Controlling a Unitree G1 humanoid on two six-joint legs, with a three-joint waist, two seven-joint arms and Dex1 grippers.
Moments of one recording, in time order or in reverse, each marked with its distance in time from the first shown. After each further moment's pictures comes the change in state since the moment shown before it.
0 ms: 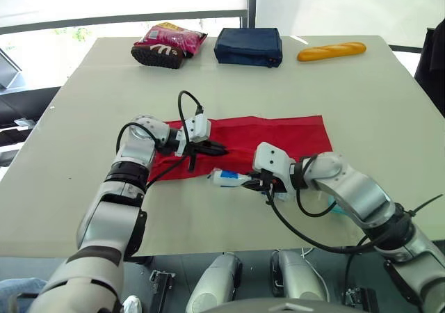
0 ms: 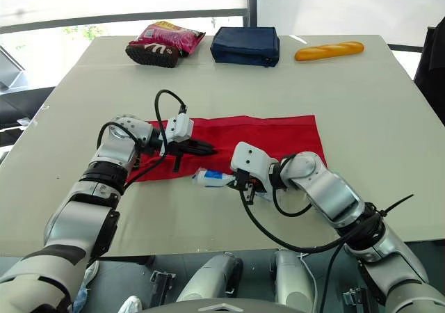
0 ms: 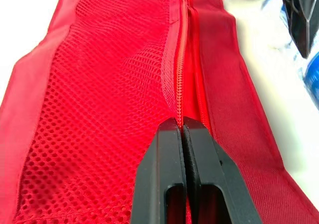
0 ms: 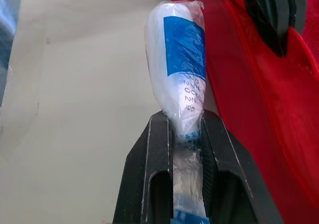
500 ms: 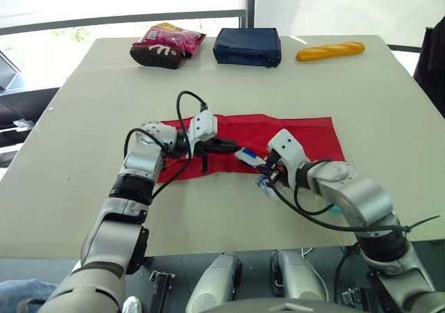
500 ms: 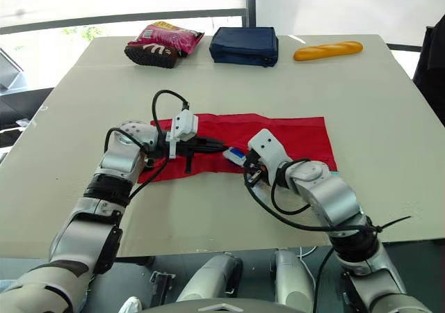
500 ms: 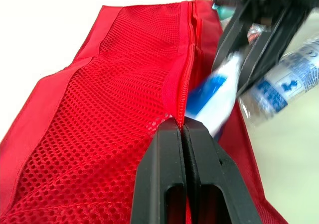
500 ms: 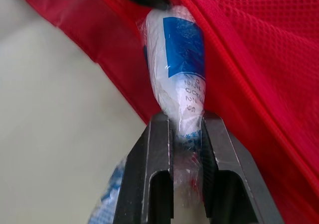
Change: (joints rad) left arm 0.199 -0.024 0.029 -0.448 -0.101 0.262 0.083; right arm 0.024 0.245 -0.136 0.063 -0.028 0.208 -0.369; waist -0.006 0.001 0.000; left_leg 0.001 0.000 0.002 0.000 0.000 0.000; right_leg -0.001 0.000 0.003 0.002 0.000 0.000
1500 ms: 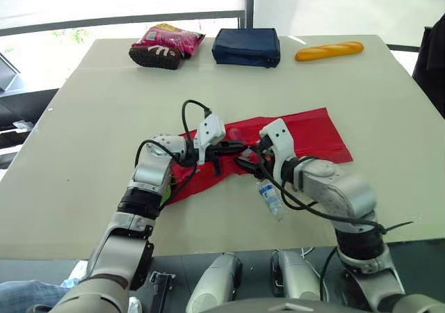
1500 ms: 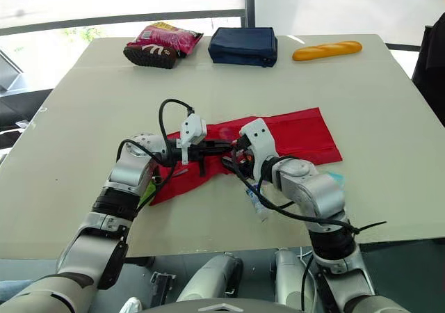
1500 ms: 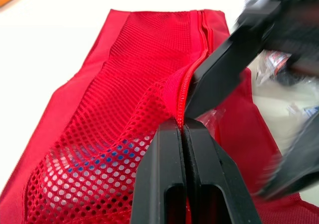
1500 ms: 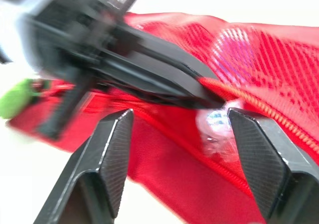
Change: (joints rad) left arm 0.043 -0.056 -0.004 -0.017 0.006 0.056 0.216; right arm 0.053 0.122 -0.107 -0.074 0.141 0.008 -0.016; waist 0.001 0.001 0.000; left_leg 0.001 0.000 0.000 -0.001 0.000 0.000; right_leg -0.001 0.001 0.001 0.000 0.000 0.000
